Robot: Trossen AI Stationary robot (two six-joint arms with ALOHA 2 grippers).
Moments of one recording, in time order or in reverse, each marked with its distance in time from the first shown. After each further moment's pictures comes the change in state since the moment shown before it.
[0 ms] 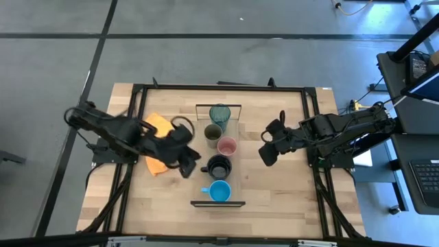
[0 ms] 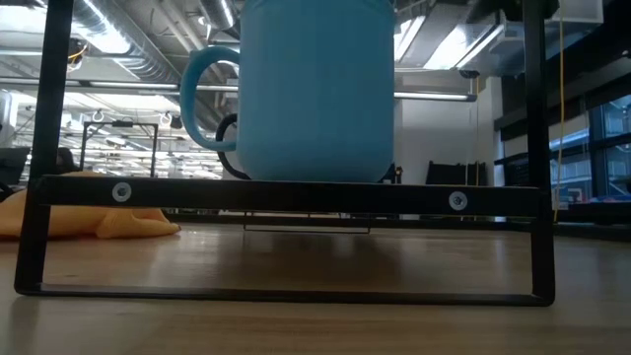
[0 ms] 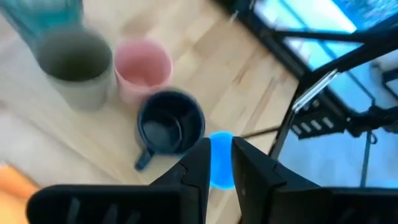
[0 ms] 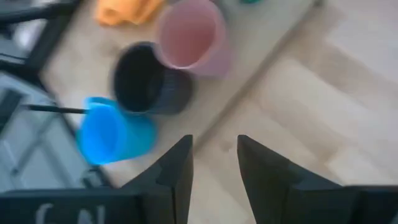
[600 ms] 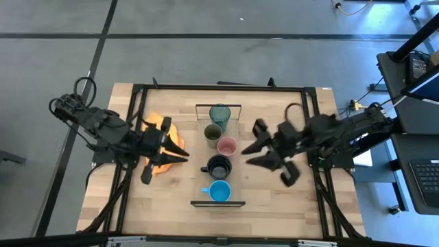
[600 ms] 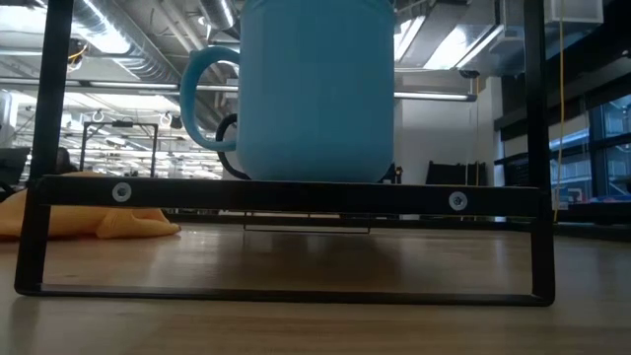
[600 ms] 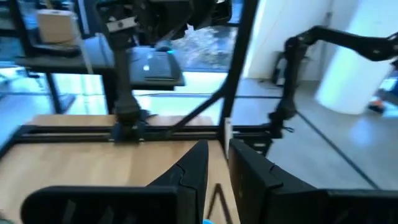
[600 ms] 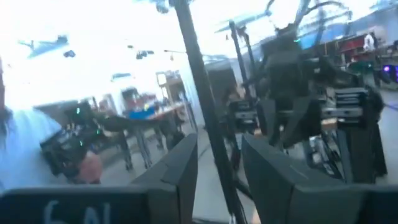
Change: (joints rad) left arm -0.093 -0.261 -0.120 0.486 0.023 0.857; right arm 0.074 0.030 0.003 1.293 -0.212 -0.848
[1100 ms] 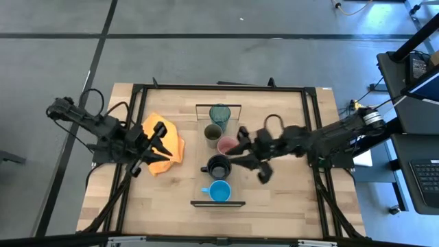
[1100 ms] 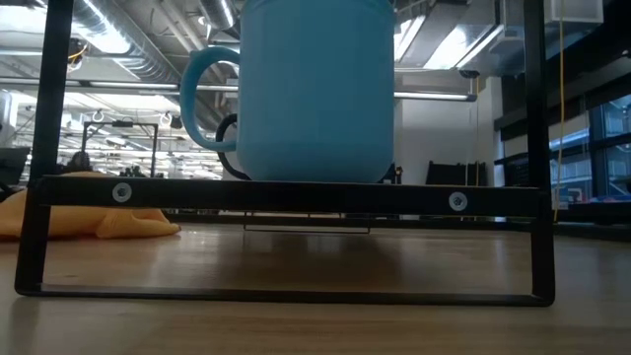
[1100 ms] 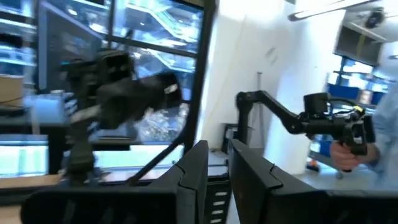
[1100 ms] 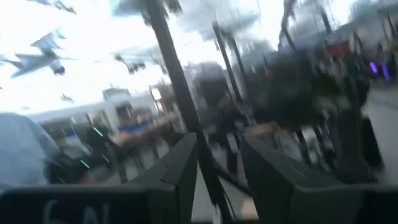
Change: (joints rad) left arm 0.074 -0.456 -0.847 0.811 0.271 0.053; right arm -0.074 0.135 -0.315 0.477 -0.037 0.068
